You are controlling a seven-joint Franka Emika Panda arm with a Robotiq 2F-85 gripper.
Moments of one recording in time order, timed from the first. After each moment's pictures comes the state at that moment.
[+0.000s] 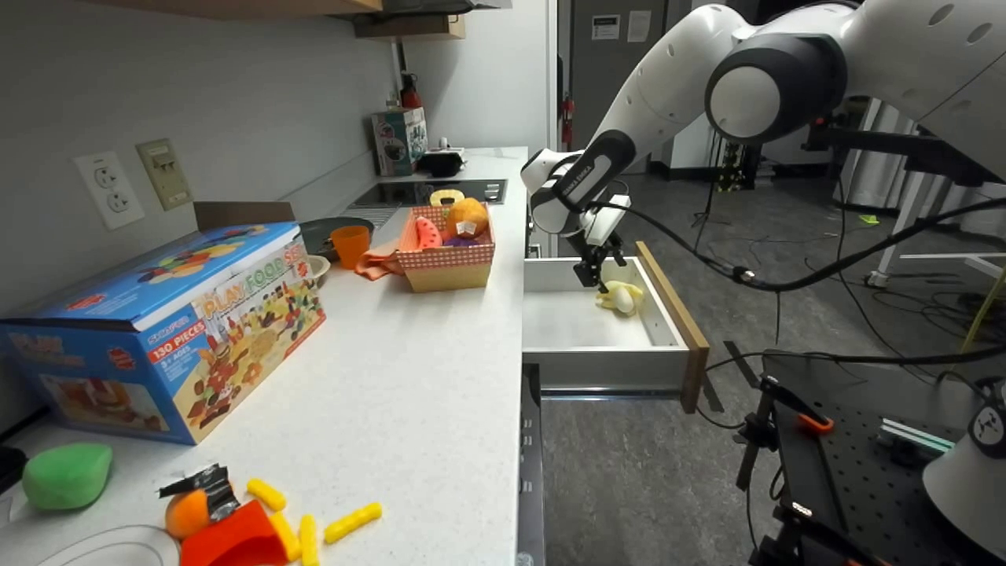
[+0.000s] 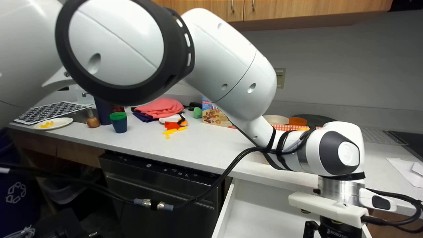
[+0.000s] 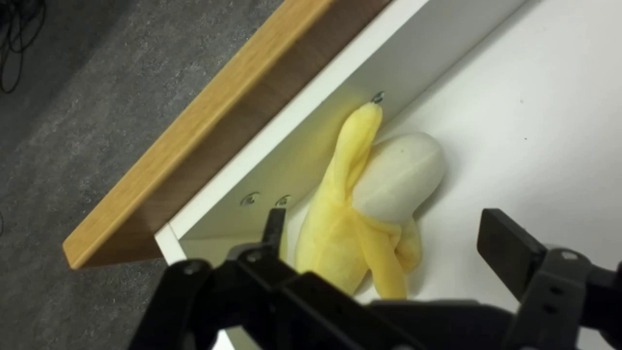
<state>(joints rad) -0.35 1.01 -0.29 -1.29 -0.26 1.93 -0.01</state>
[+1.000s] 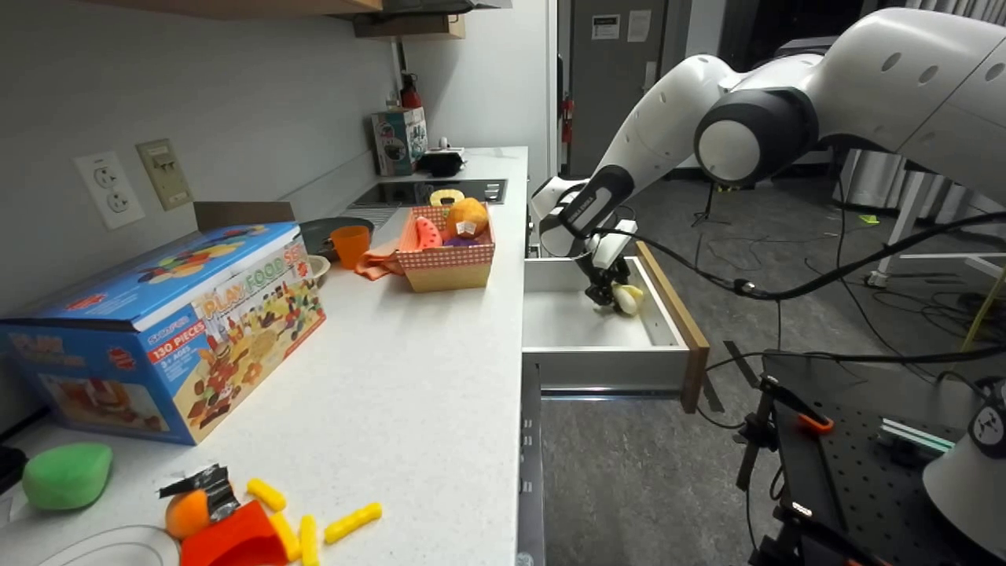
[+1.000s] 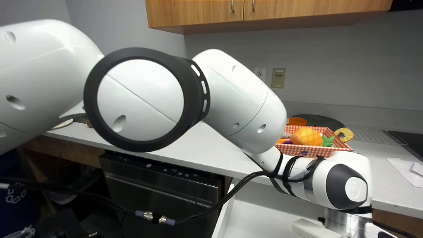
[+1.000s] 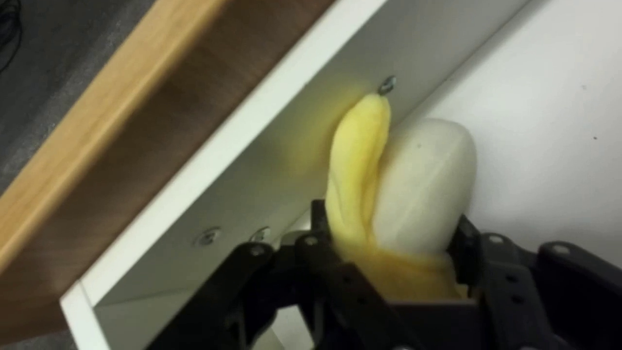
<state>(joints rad) -0.40 1.16 -0.29 -1.17 -0.22 1.92 -0.01</state>
